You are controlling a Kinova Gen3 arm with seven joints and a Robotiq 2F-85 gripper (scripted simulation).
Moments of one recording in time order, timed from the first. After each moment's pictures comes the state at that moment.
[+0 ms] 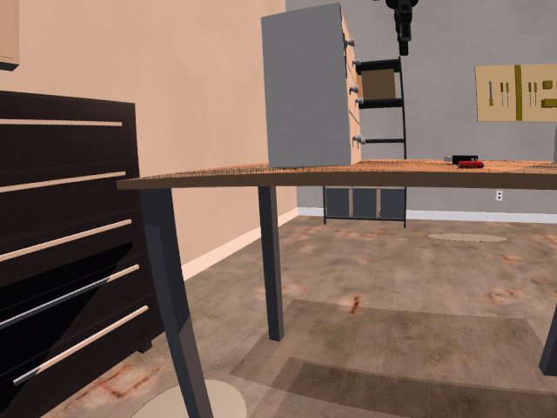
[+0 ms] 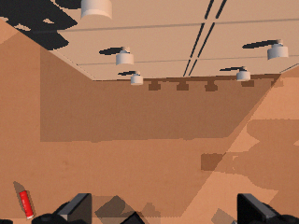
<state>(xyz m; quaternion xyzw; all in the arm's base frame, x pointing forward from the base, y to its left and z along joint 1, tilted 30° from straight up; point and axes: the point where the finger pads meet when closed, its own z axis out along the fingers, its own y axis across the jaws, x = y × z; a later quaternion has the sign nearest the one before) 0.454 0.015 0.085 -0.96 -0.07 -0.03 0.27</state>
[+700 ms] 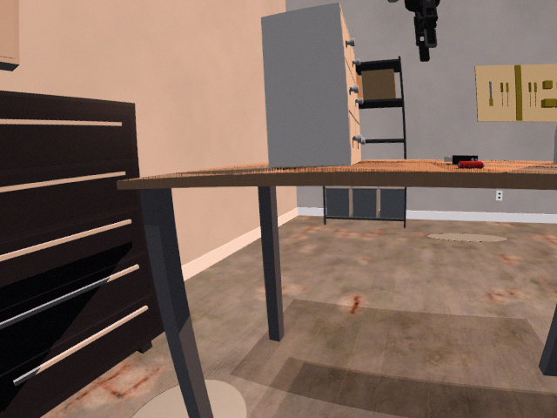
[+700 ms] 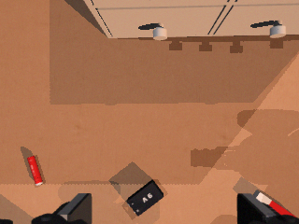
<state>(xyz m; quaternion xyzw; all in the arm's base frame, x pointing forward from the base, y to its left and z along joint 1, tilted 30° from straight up) 0.404 0.052 0.074 -0.96 -0.09 -0.01 0.26</state>
